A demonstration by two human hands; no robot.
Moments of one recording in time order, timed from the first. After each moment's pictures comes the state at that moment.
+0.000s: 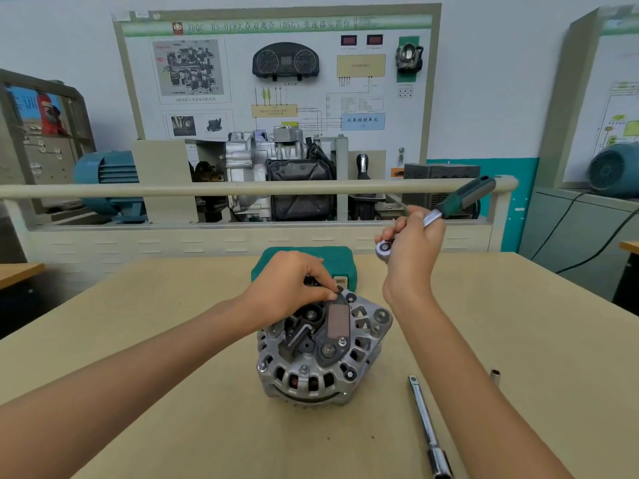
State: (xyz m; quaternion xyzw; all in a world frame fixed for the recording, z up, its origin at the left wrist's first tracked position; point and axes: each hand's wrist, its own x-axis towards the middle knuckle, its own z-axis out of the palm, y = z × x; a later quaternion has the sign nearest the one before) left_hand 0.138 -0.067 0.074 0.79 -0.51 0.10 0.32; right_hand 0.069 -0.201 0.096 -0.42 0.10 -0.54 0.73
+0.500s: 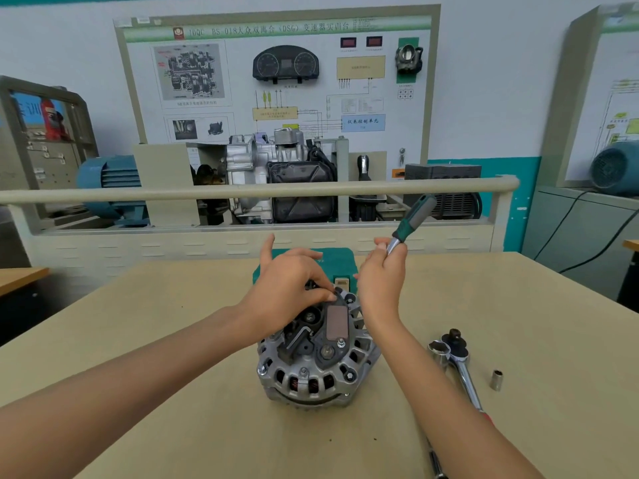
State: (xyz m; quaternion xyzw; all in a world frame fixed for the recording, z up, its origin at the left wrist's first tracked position) left_hand 0.136 -0.067 0.070 0.81 -0.49 0.22 0.22; right_hand 0.096 -0.192 0.049 -0.61 0.18 -0.52 0.57
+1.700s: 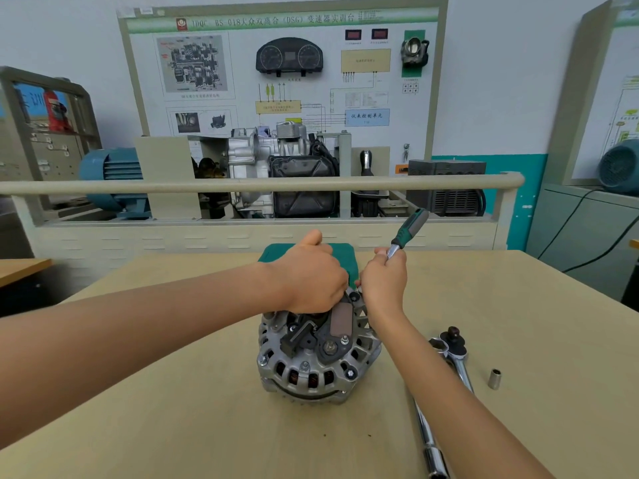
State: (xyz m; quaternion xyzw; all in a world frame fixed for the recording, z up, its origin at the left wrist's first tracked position) left_hand 0.133 -0.099 0.089 0.76 -0.54 0.27 -0.21; right_hand 0.104 -0.211 0.039 -0.63 0.24 -0.46 0.59
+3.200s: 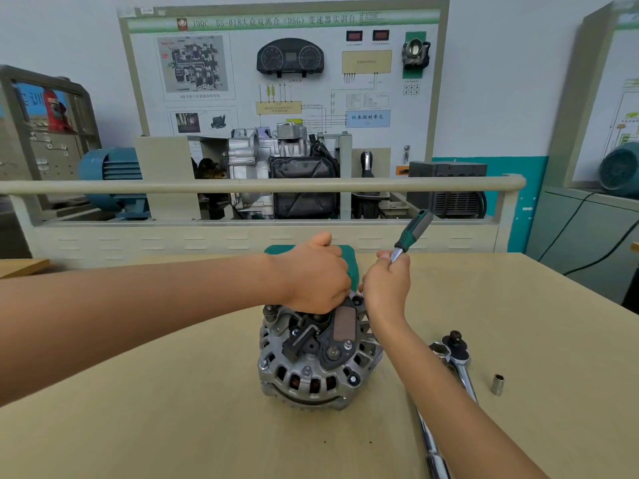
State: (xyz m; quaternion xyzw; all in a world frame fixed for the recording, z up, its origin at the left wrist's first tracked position) left_hand 0.133 -0.102 0.098 0.73 -0.58 0.25 -0.28; right_hand 0.101 -0.209 0.039 -0.62 0.25 -0.46 0.59
